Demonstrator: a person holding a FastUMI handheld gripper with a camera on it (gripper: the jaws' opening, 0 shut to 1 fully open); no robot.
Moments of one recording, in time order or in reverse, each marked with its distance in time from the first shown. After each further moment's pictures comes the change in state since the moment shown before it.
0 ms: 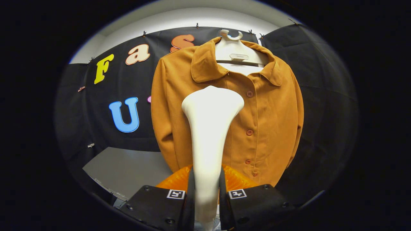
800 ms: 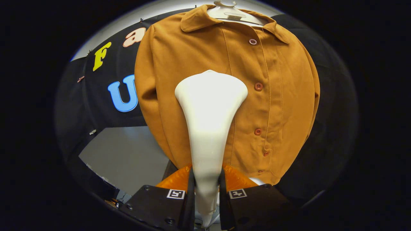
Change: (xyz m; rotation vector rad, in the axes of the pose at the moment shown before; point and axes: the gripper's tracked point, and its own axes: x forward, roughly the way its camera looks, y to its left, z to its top) arm 0.032 -0.012 -0.099 0.001 0.223 0.034
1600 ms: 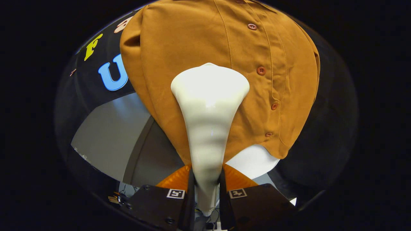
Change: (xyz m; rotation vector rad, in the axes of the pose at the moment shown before) arm 0.015 -0.010 -0.106 0.040 0.233 -0.039
